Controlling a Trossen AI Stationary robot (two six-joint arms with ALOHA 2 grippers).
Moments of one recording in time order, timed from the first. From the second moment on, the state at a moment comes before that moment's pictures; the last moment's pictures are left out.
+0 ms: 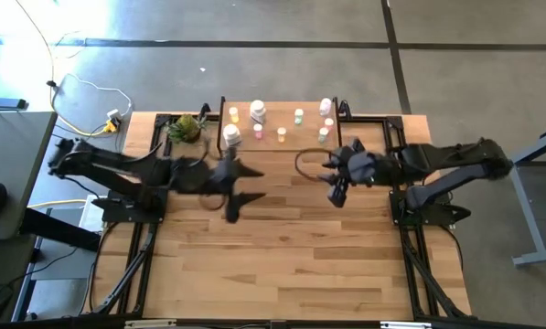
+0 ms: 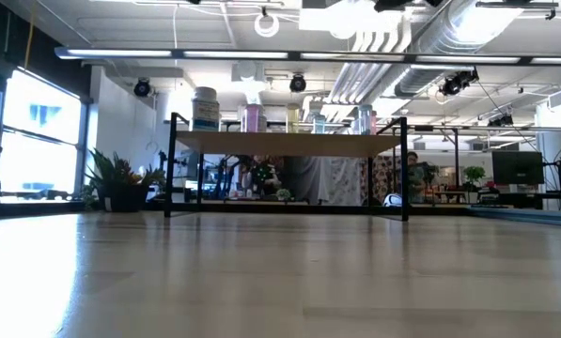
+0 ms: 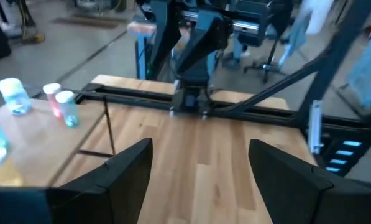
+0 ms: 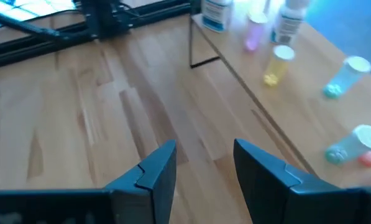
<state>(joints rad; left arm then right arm) -0.06 1.22 1.06 -0.11 -0.29 -0.15 0.17 1.22 1.33 -0.84 0.44 0.41</state>
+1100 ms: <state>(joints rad) -0.37 0.28 0.02 0.25 -0.42 -0.23 -0.08 1.17 1.33 -0.59 0.17 0.29</state>
